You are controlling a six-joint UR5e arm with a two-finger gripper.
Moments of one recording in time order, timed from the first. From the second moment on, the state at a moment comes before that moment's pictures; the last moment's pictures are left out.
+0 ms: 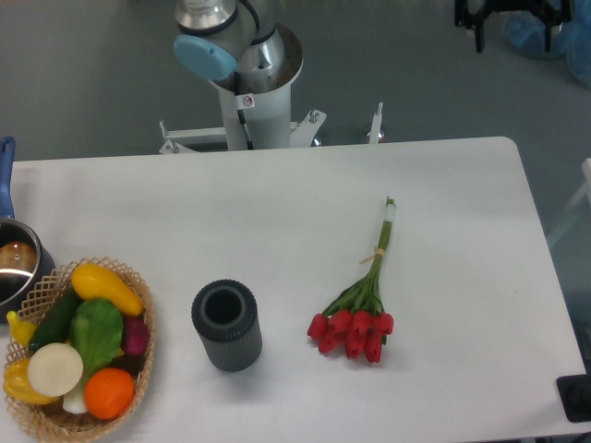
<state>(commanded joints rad) 3.13 -1.42 -1.72 -1.16 1.44 1.54</state>
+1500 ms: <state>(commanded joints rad) 3.07 -1.47 -1.85 -1.16 1.37 1.38</state>
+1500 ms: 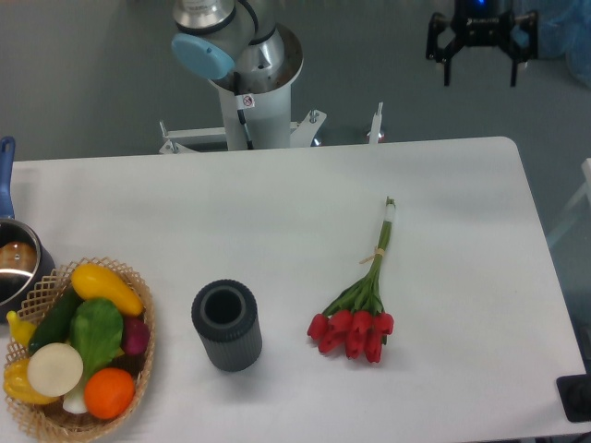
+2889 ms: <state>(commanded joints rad) 2.90 -1.77 -1.92 -1.01 1.28 1.24</state>
